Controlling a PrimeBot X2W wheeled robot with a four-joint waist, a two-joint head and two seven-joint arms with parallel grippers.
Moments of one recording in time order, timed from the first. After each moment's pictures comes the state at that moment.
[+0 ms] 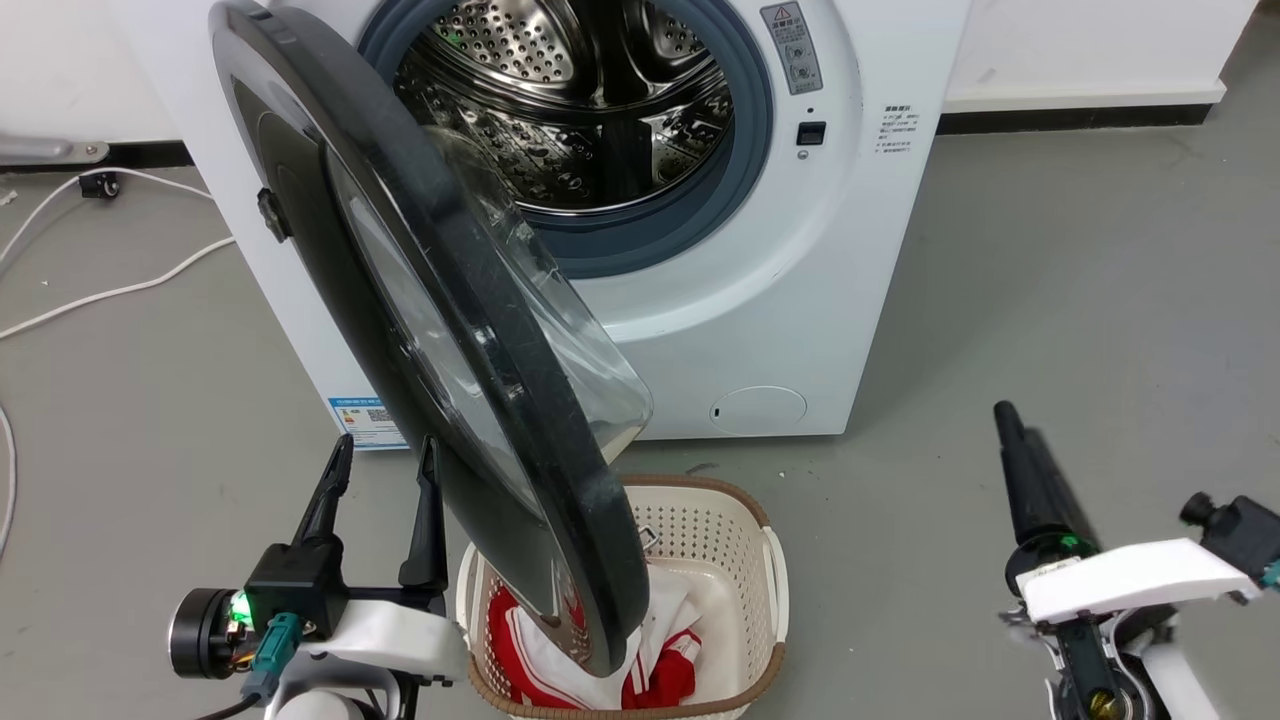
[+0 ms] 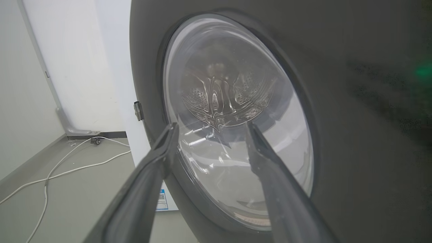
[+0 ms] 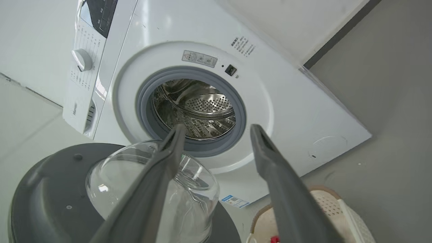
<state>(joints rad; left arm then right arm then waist) -0.07 0.05 -0.02 0.13 -0.06 -0.04 -0.26 -0.16 -0.17 0.18 0.26 1.14 0.13 -0.19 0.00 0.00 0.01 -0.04</state>
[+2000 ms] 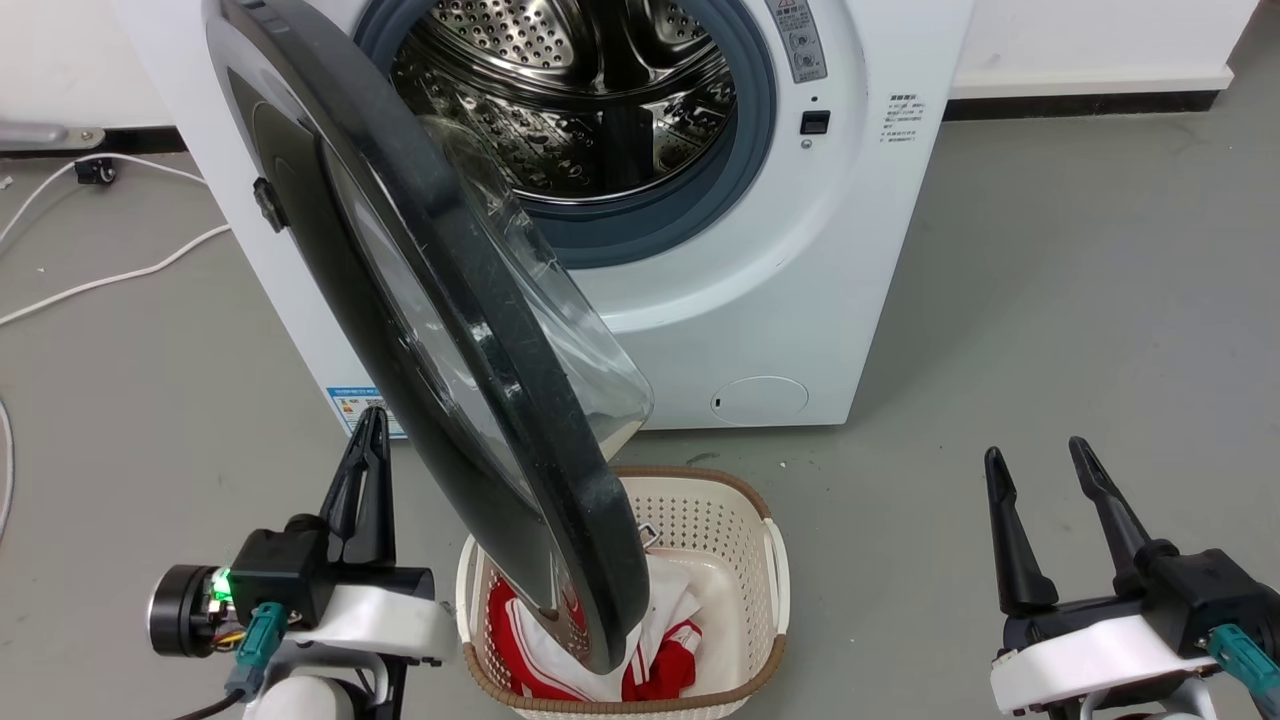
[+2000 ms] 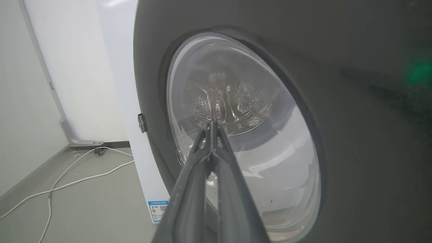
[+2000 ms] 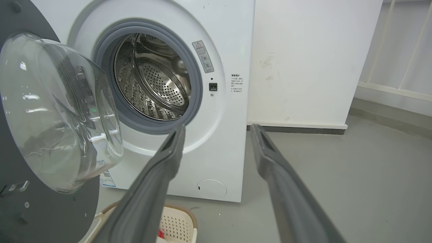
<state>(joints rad) -0.08 0.05 0.00 0.08 -0.04 -0.05 -0.26 0.03 -0.05 0.00 -0.01 0.07 0.13 -0.20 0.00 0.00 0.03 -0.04</state>
